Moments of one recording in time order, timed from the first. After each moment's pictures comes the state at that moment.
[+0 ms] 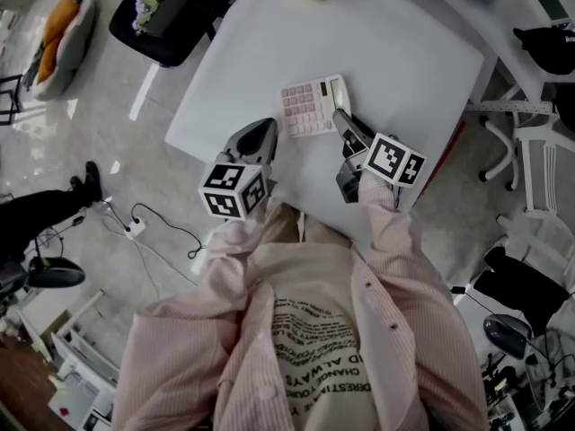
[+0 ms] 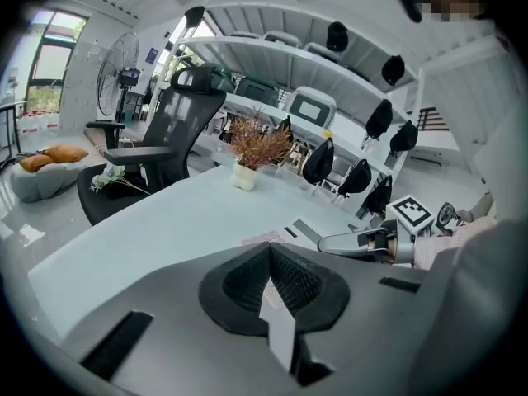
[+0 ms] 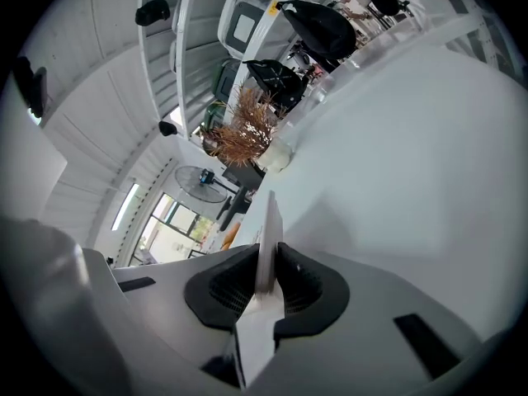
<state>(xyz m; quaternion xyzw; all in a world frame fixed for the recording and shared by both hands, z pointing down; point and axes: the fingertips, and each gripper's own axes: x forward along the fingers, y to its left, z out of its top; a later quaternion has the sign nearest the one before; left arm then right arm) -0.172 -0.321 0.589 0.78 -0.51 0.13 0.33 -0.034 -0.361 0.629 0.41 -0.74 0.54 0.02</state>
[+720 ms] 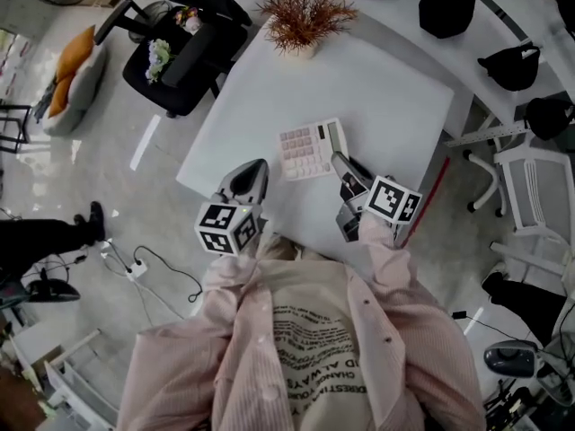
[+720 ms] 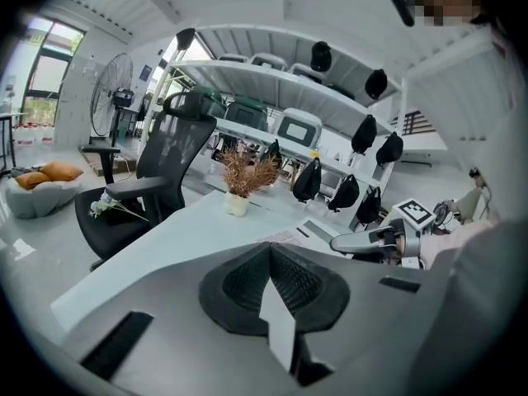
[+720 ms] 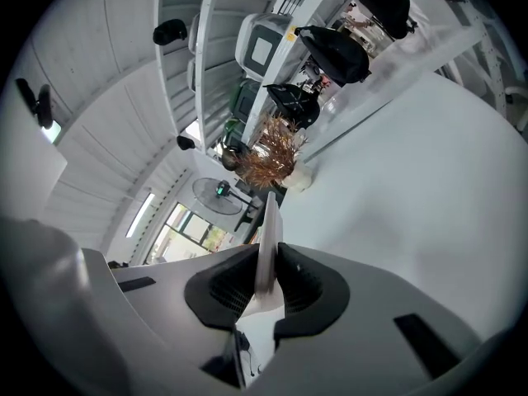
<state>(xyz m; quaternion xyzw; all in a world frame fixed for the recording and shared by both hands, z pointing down) -0.182 -0.312 0.522 0.80 -0.51 0.10 0.28 -0.019 -0.349 0.551 0.39 -0.76 0.52 -0.03</state>
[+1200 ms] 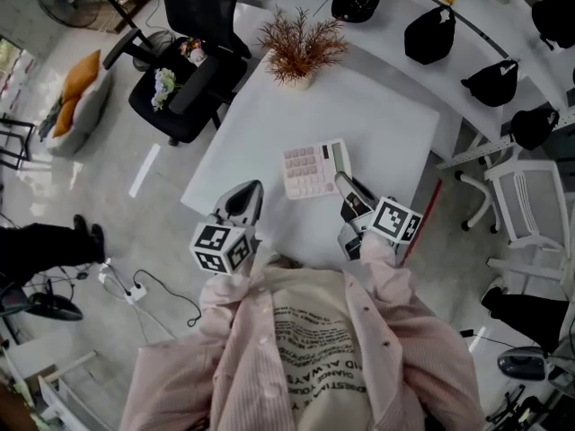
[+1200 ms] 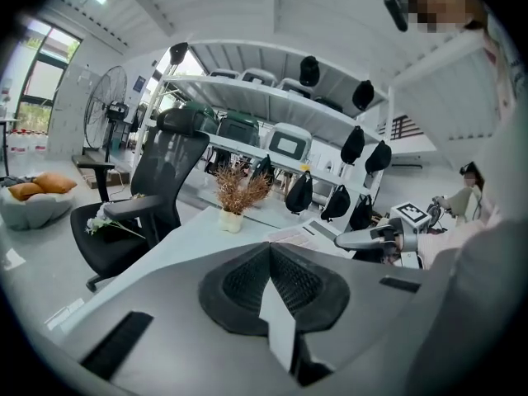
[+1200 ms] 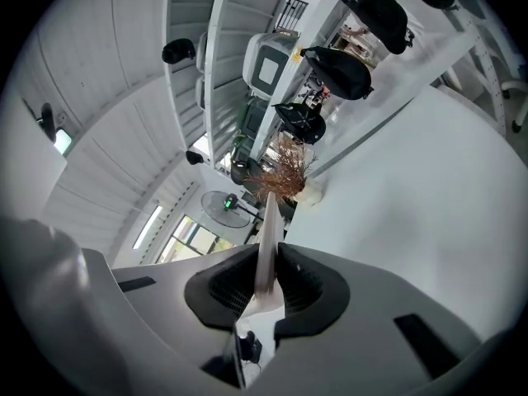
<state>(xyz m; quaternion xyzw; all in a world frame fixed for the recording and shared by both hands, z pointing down) -0.189 -0.307 0.481 0.82 -0.51 0.07 0.25 -0.004 -0.346 0.505 0.40 -0.76 0.51 -0.08</state>
